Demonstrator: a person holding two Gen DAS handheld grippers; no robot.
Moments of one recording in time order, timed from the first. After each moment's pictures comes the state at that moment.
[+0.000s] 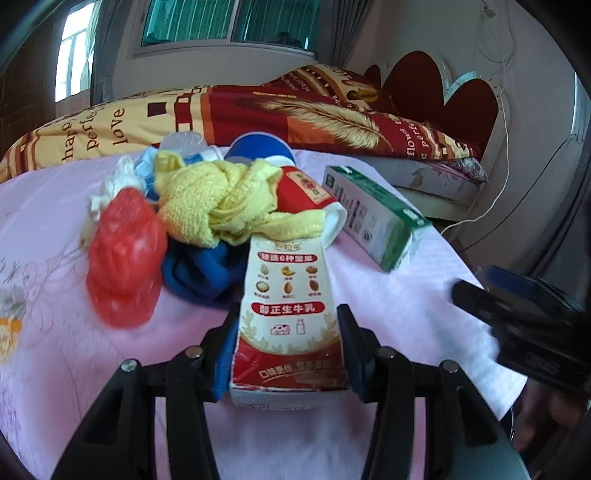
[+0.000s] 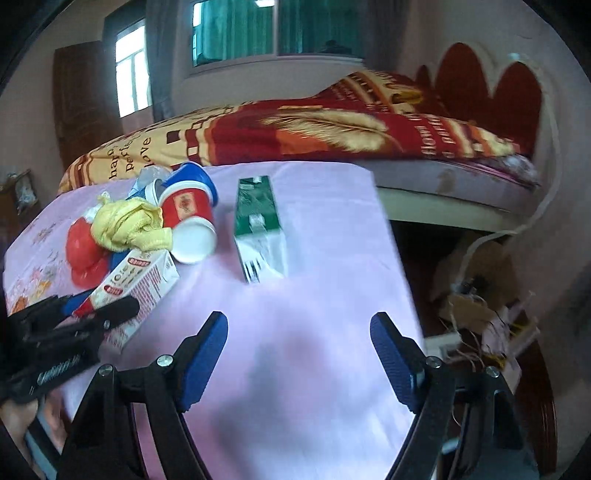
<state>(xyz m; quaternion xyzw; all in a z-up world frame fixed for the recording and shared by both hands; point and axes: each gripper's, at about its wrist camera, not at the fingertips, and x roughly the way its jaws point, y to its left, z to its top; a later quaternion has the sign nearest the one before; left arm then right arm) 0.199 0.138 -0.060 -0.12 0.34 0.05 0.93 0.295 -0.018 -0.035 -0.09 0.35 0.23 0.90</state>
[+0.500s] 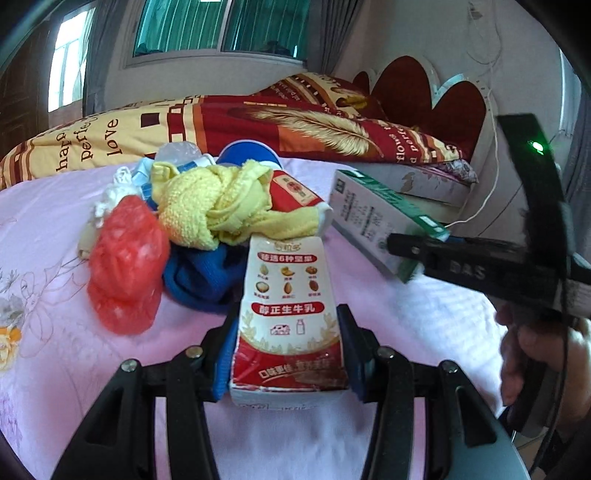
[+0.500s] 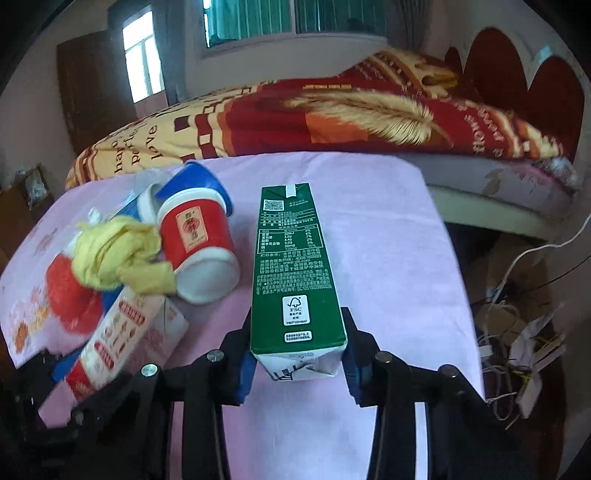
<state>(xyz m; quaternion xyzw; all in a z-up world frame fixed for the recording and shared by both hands) 0.185 0.137 -0.061 -0.11 0.32 0.03 0.94 0.322 0.016 -0.033 -0.10 0.38 0.25 0.89</state>
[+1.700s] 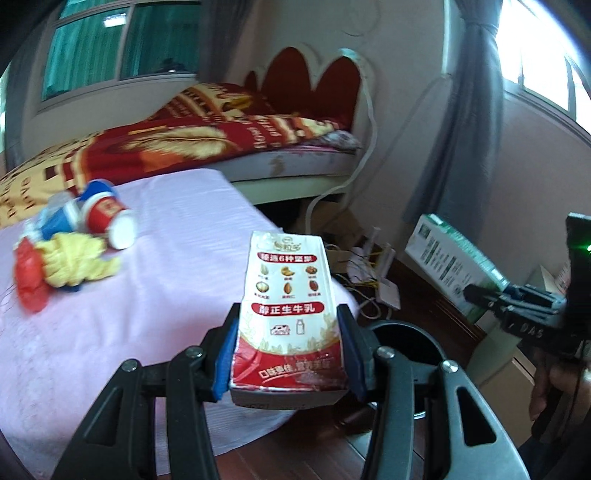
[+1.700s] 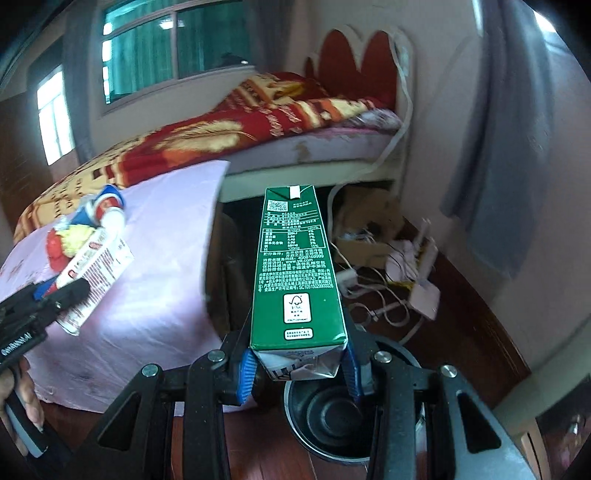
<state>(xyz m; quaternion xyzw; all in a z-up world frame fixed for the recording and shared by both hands) 0.127 -0.021 -0.026 -0.04 0.30 -0.14 0.94 0.133 -0.276 -0.016 -0.01 0.36 0.05 0.93</state>
